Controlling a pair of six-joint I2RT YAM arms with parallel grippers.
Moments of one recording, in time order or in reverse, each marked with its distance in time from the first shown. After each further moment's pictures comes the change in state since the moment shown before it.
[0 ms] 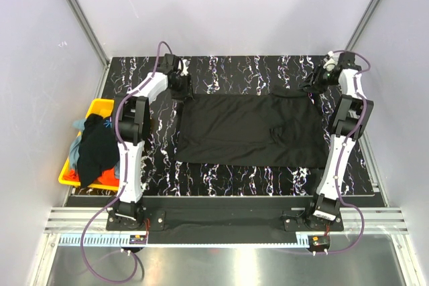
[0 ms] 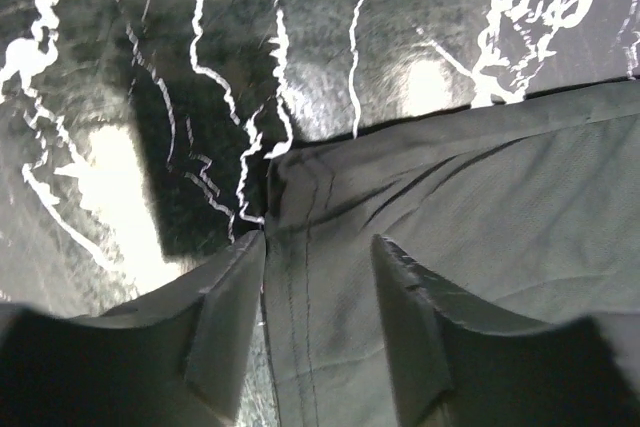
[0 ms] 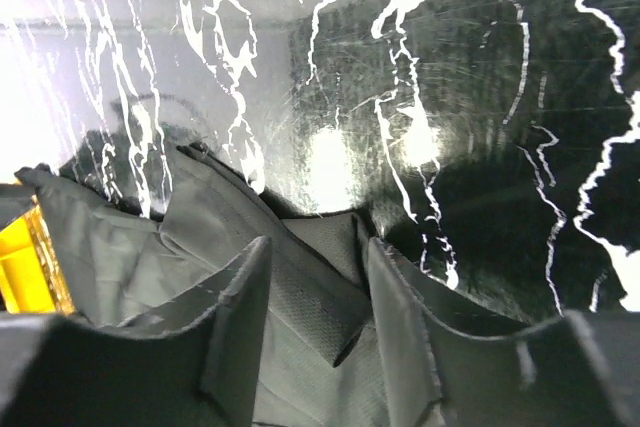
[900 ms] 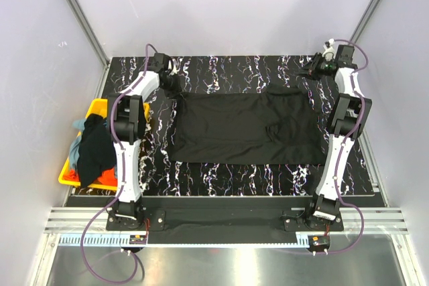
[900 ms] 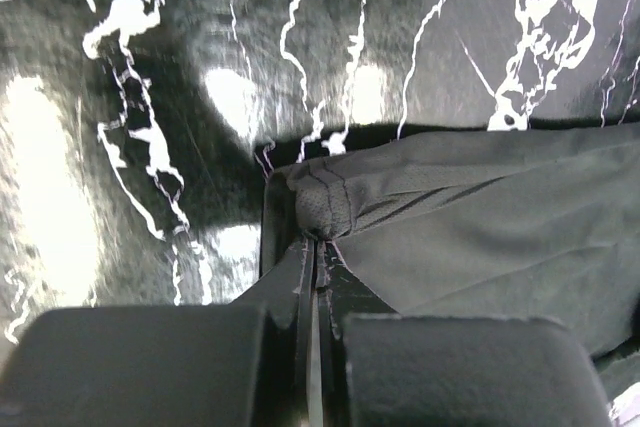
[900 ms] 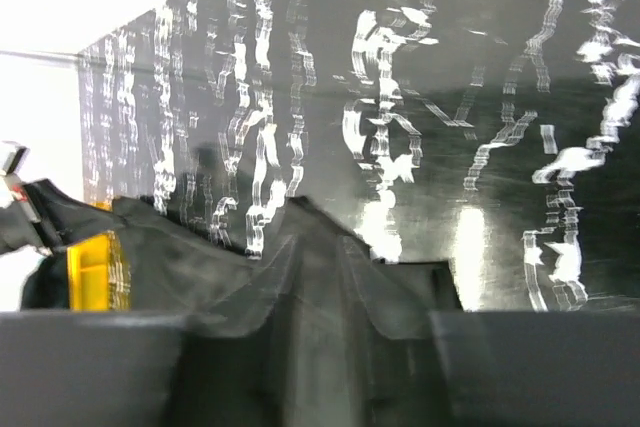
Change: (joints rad) left arm 0.069 0.002 0.010 -0.033 0.081 -0.137; right arm 0.030 -0.032 -0.048 0.323 -0.144 0.200
